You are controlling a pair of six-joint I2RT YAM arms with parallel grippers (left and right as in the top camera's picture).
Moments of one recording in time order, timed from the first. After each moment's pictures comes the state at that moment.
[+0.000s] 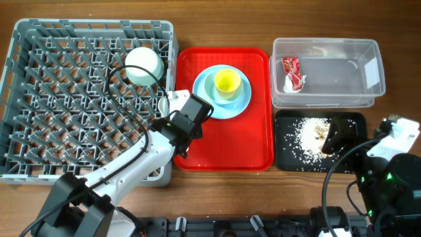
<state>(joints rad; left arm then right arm) -0.63 1.51 0.84 -0.49 -0.32 -0.69 0.04 0.51 1.00 -0.94 0.12 0.31</state>
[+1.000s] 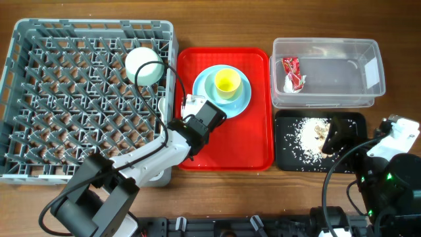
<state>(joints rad) -0.72 1.65 0.84 -0.41 -0.43 -0.52 0.04 0.51 1.00 -0.94 0.12 0.31</state>
